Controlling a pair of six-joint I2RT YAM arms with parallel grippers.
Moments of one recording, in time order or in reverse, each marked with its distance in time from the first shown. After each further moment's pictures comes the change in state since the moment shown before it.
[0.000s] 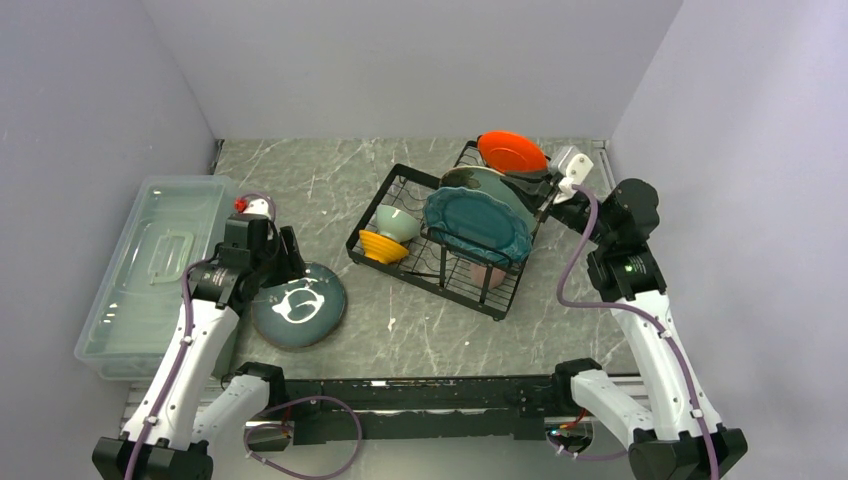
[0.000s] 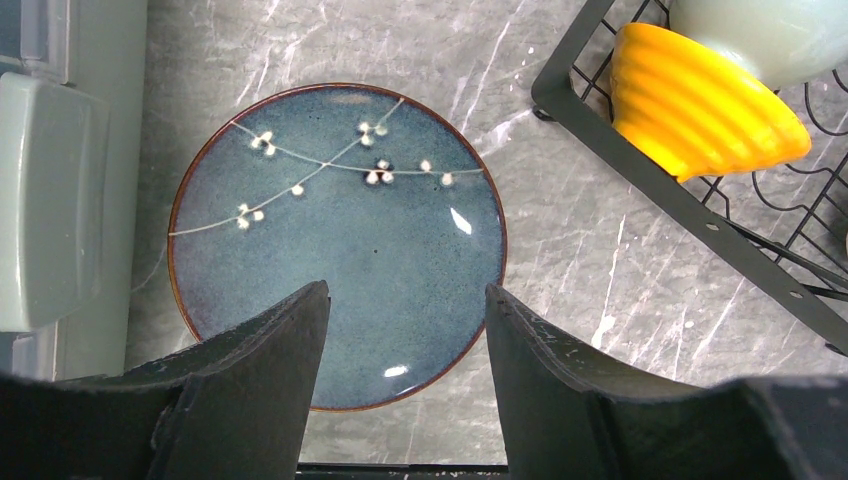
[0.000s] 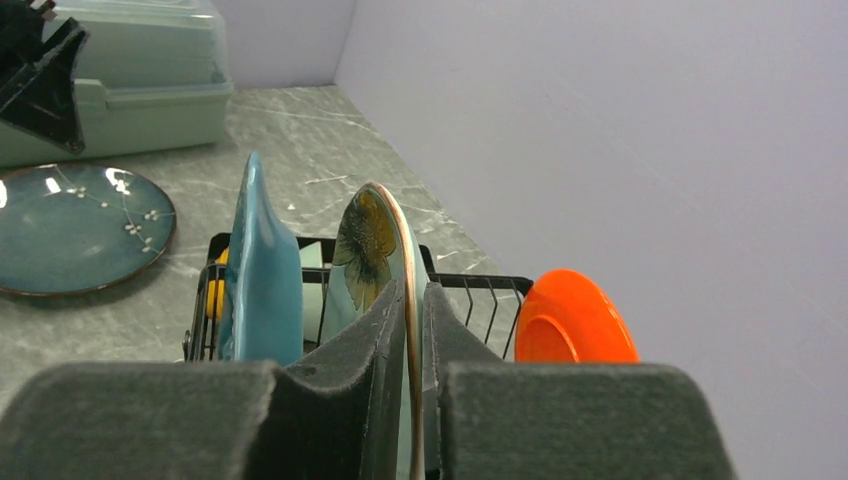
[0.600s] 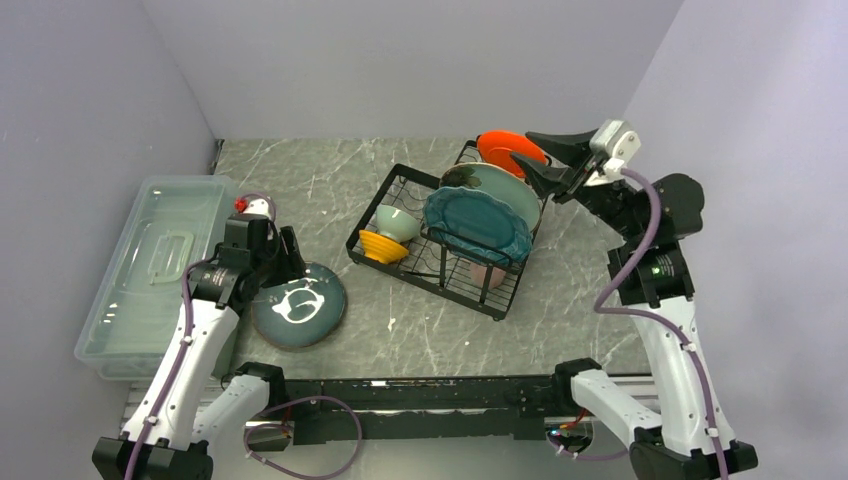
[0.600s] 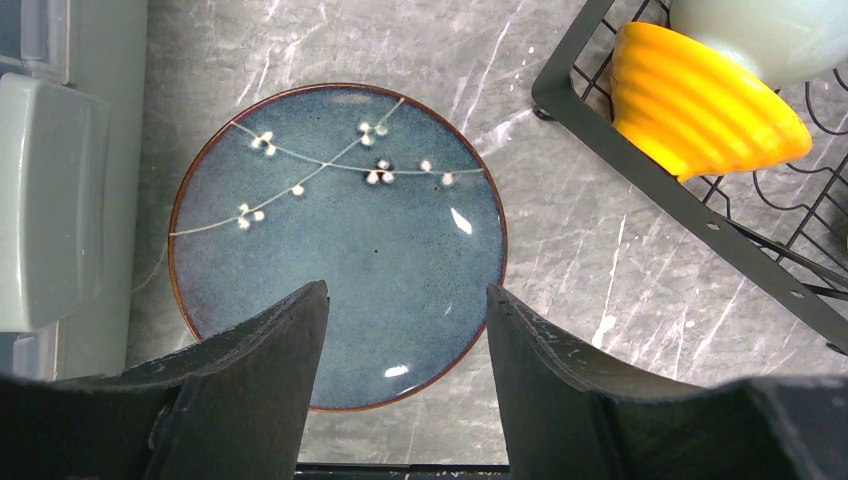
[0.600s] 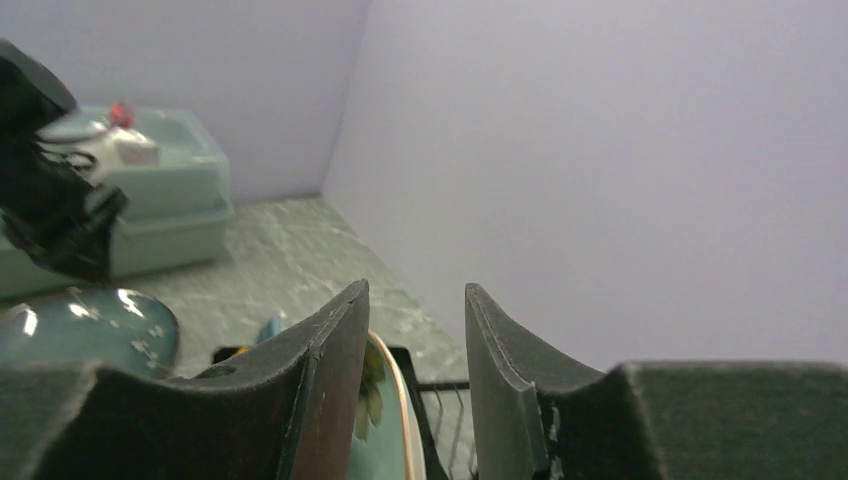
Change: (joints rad) left arm 0.000 0.000 0.000 0.000 0.000 0.002; right arm 0.006 0.001 0.203 0.020 0.050 0.135
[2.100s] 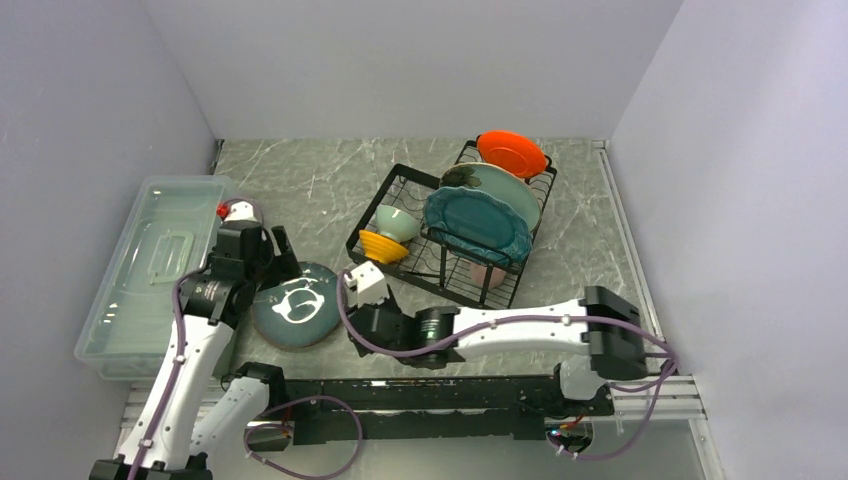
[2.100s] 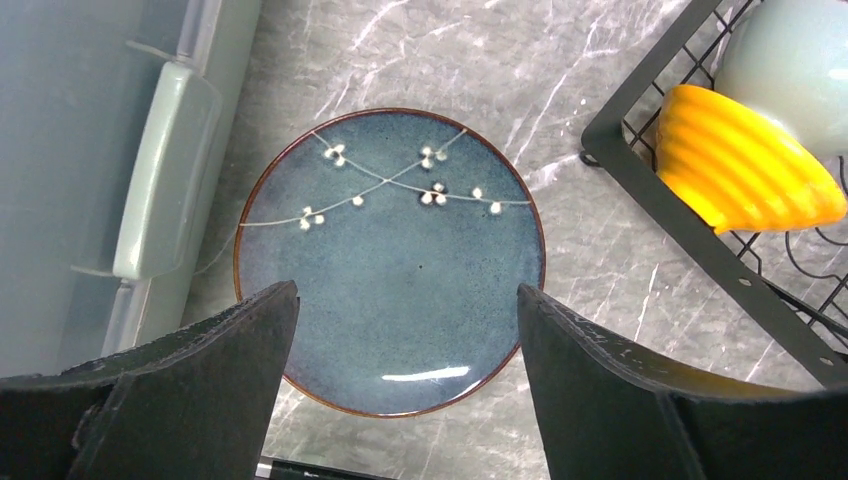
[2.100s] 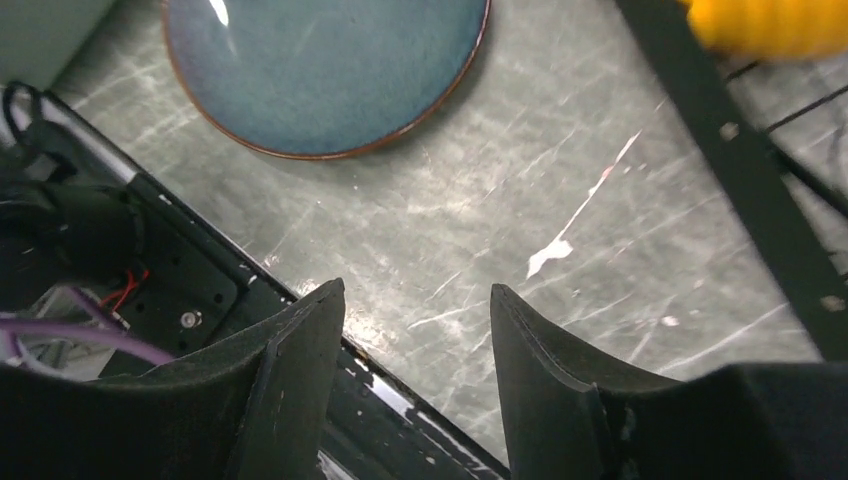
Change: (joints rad) left arm 0.000 -0.066 0.000 -0.029 -0.142 -0.045; right arm 1.265 0.676 -0.032 -0.380 1.260 0.729
